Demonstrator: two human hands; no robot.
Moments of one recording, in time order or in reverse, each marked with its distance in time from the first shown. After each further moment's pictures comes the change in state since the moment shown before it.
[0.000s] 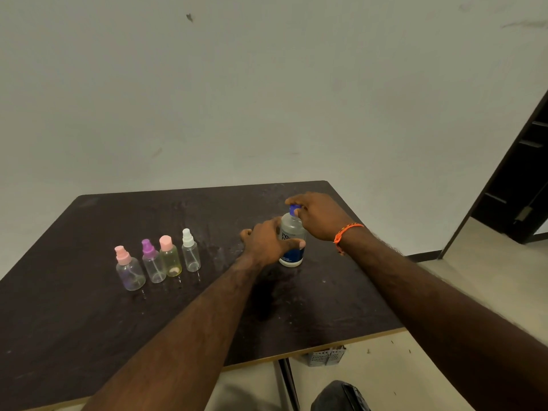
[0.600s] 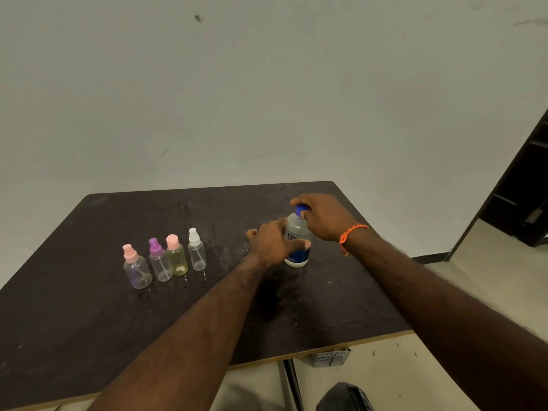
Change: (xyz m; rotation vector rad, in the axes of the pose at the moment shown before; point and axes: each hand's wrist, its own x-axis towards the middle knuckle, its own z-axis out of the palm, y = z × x) left_hand 0.000 -0.002 0.000 -0.021 -0.011 -0.003; right_hand 0.001 -0.002 0.003 0.020 -0.005 -0.010
